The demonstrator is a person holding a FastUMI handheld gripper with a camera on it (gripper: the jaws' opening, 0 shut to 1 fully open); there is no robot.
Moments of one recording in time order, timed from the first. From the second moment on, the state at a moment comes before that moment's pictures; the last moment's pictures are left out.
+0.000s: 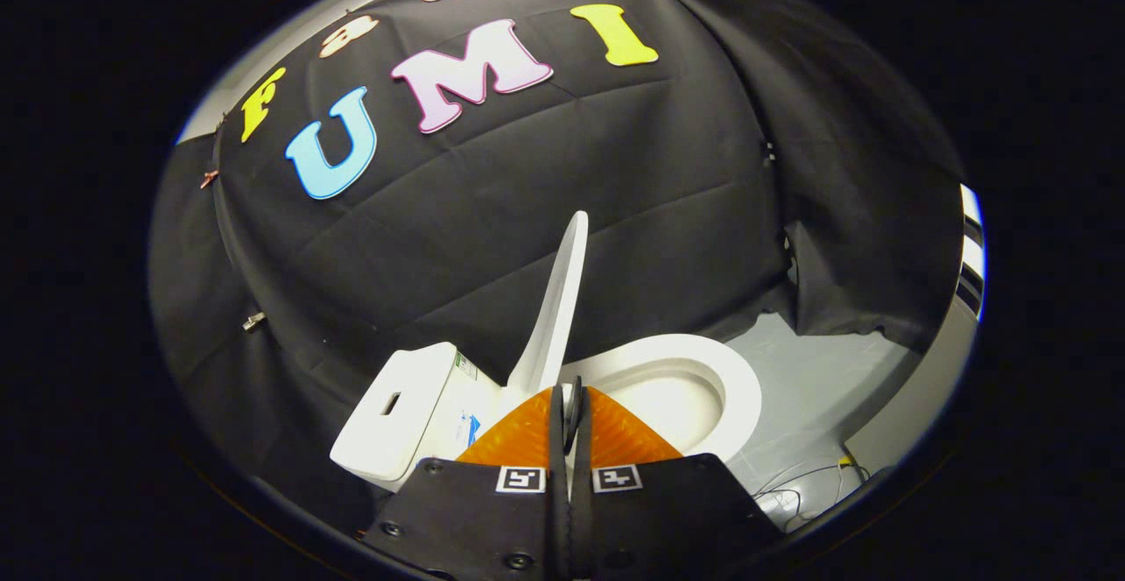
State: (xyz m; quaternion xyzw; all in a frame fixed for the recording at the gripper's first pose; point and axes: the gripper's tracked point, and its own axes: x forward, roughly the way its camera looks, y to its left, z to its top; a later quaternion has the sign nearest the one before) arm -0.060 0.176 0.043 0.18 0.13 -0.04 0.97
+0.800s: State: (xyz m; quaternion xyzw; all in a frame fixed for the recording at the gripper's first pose) arm -0.059 0.279 0.087 0.10 0.11 -0.02 0.99
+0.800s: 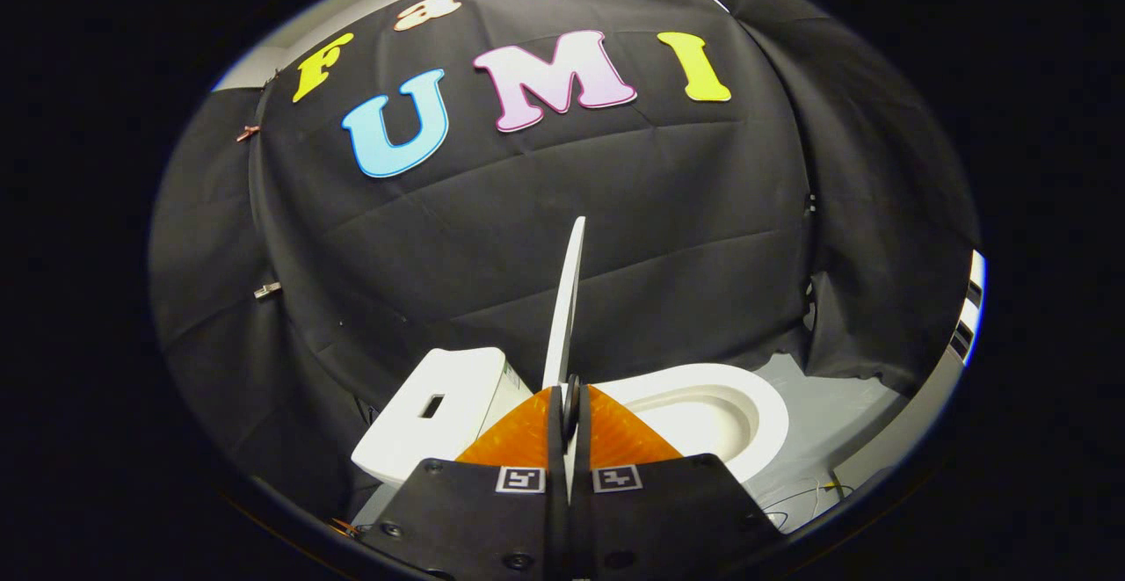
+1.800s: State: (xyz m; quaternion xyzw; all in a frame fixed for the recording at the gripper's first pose) arm -0.050 0.394 0.100 -0.02 0.09 -0.04 1.00
